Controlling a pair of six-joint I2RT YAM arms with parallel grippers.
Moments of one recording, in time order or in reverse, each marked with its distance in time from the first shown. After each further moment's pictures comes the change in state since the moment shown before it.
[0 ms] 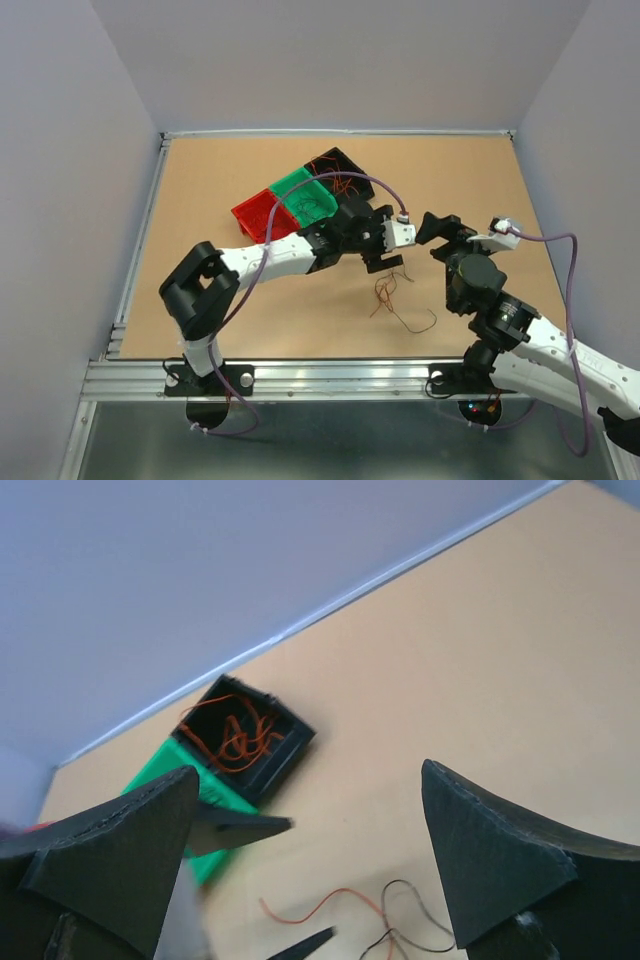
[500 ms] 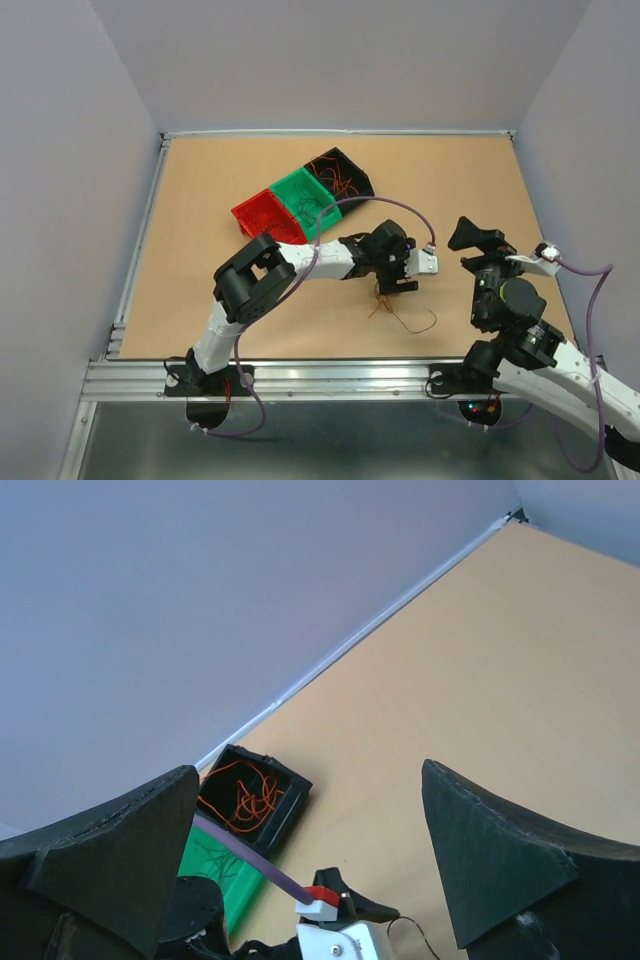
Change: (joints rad) left arm -0.094 0.357 0.218 -0.154 -0.003 0.036; right arm 0.003 -0.267 -0.068 -0.006 0.147 -0.006
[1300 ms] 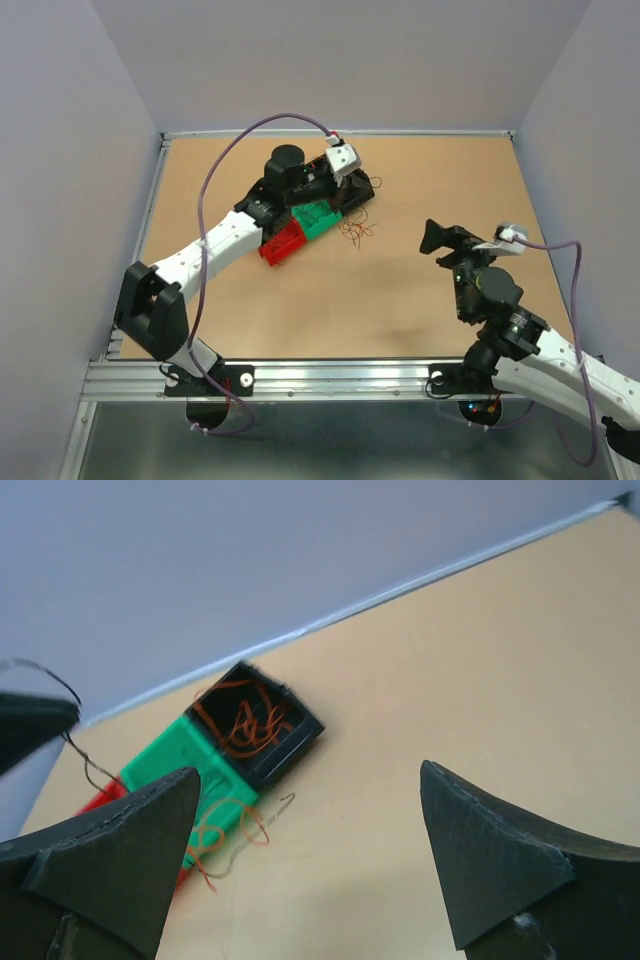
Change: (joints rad) left arm 0.359 -0.496 -0.112 0.210 0.288 -0.389; right arm 0.000 0.102 -0.003 0.029 -0.194 -0.111
